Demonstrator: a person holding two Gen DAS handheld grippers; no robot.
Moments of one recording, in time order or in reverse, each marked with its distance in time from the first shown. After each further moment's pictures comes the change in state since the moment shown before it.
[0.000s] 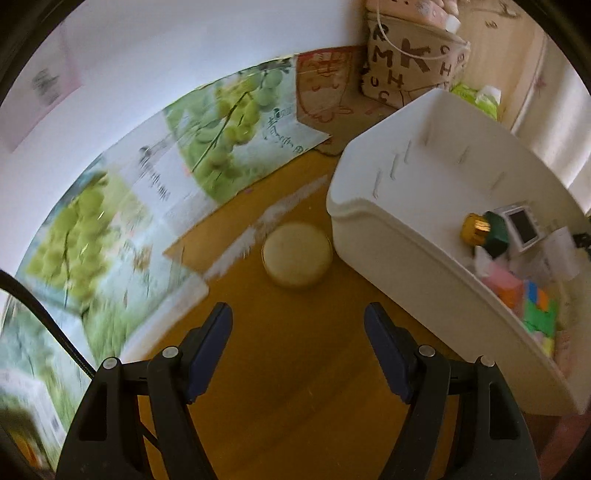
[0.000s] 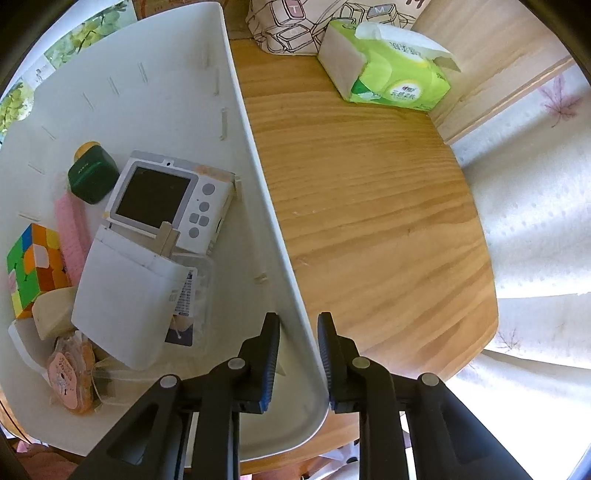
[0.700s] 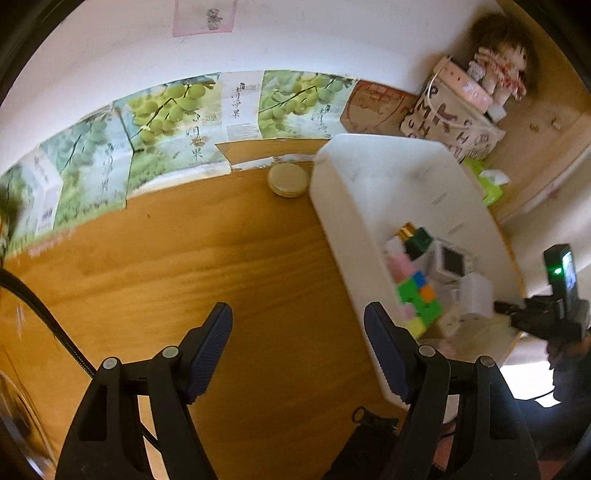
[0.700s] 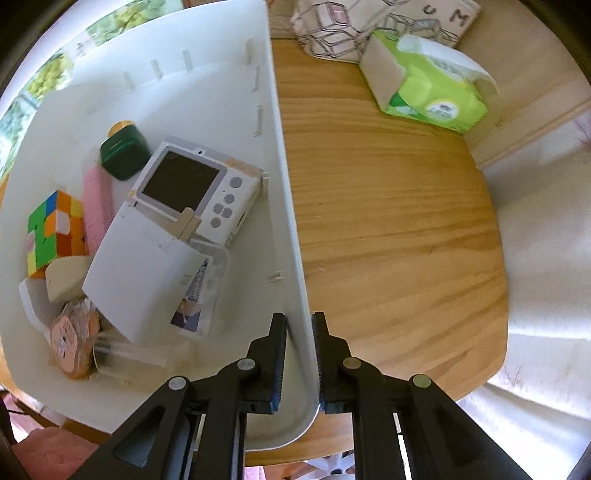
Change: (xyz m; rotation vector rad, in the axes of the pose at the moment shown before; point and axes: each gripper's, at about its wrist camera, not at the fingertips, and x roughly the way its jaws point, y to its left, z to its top) left arm -0.113 -0.043 -0.057 -0.542 0.050 -0.007; right arm 0.009 -0.010 -0.003 -0.130 -0.021 0.093
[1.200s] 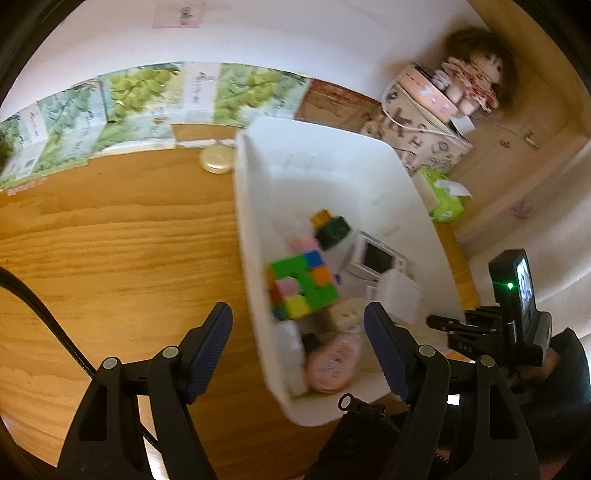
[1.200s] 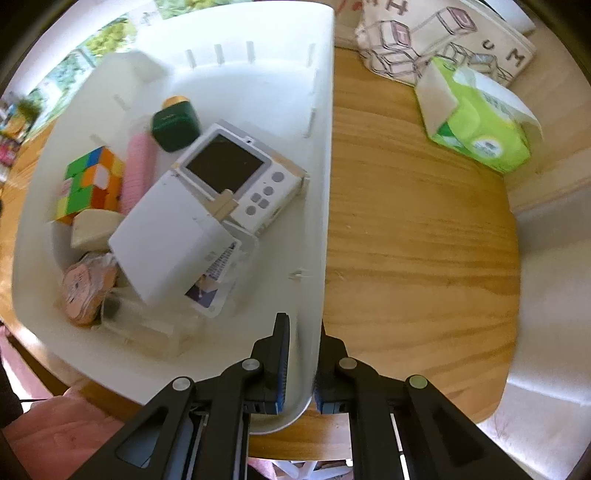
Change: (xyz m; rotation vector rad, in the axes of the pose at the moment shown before) left arm -0.014 -0.083 -0.038 -0.169 -0.071 -0.098; right arm -0.007 0.009 -0.008 -0.221 -0.030 0.091
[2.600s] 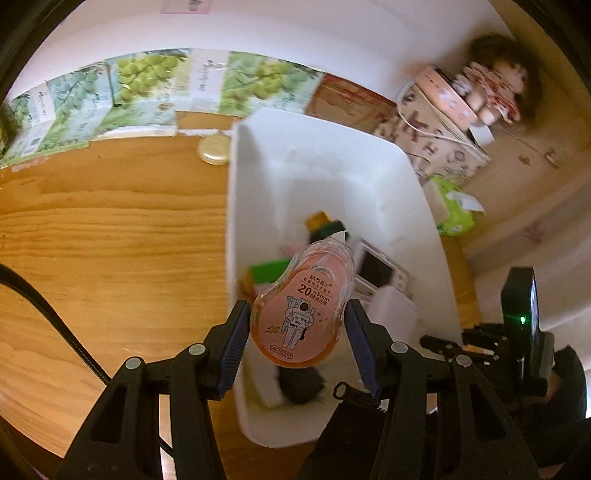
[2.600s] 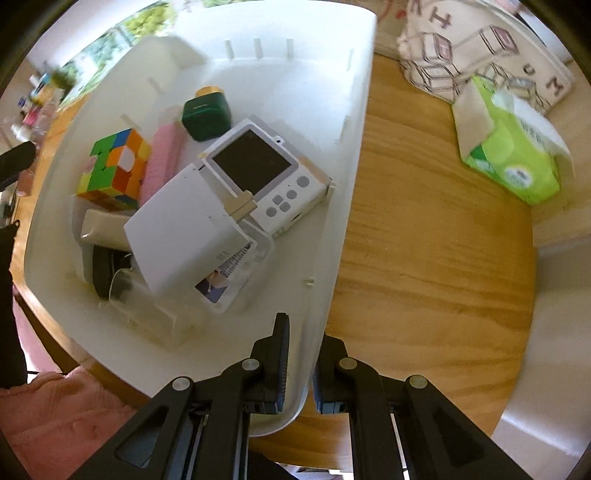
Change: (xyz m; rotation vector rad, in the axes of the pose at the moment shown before) left arm 0.024 -0.033 0.003 -0.087 0.011 0.029; right arm 0.010 -0.022 0.022 -0.178 -0.006 0.093
